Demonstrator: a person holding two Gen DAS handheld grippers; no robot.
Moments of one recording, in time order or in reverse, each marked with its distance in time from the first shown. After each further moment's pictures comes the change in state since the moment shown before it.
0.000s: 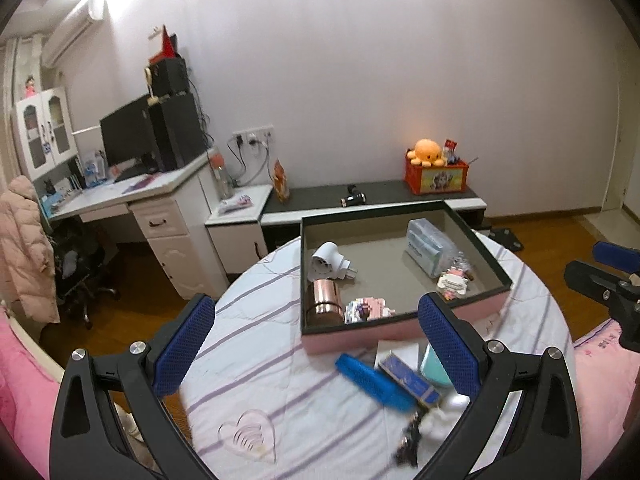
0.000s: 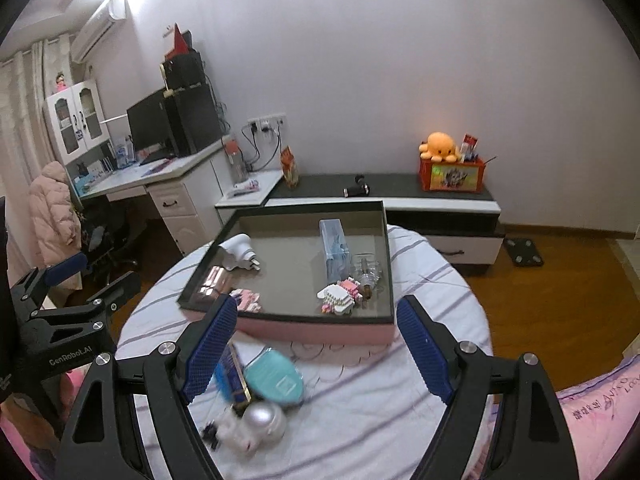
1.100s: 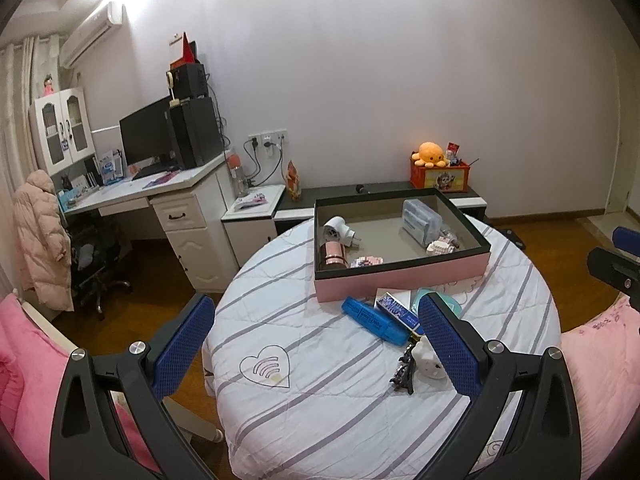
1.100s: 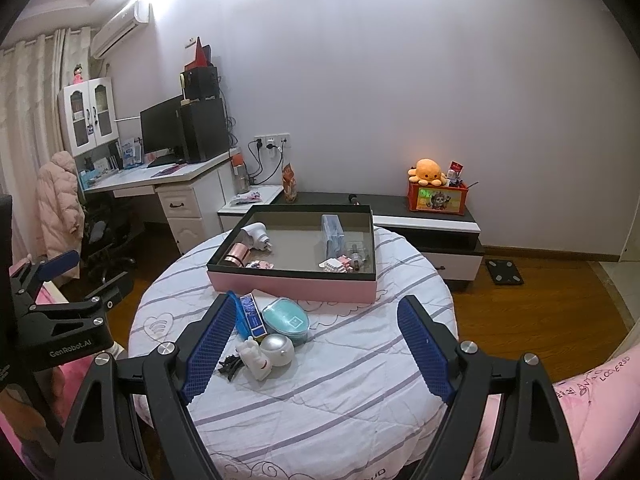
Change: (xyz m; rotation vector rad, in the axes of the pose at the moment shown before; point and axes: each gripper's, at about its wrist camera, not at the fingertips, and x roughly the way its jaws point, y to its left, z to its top) left arm -0.070 -0.001 -0.051 -0.013 -0.010 0.037; right arm -0.089 0.020 -0.052 -0.061 -0.064 -0.040
